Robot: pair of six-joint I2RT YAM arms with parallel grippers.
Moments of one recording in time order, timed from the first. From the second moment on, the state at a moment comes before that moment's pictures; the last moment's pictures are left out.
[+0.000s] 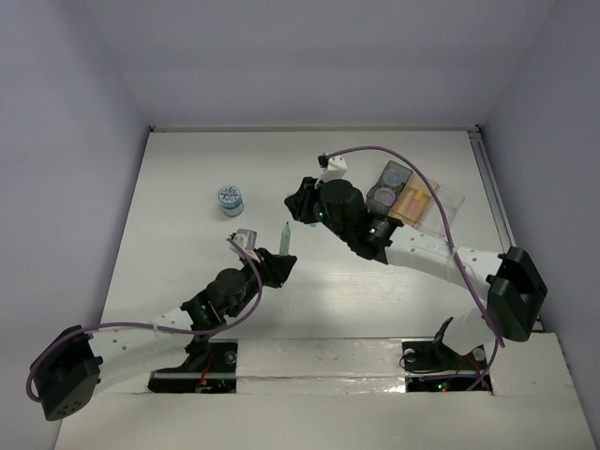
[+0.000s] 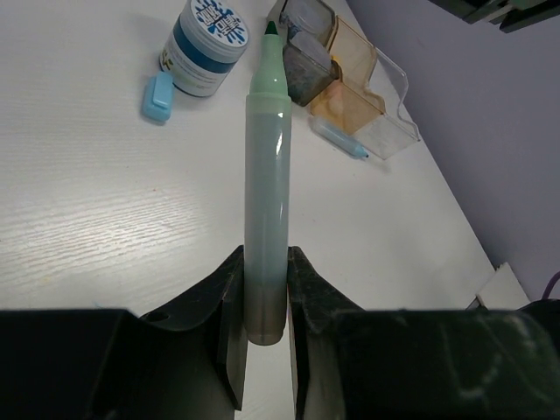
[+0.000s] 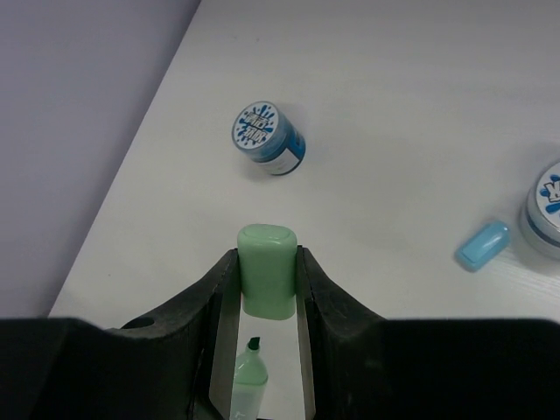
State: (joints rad) left arm -0.97 0.79 0.16 0.53 -0.34 -0.69; right arm 0.93 1.50 1.15 0.08 0.33 0.58
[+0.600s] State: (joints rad) left arm -0.97 0.75 0.16 0.51 -0.36 -0.67; right arm 0.93 1.51 1.14 0.13 0.22 0.62
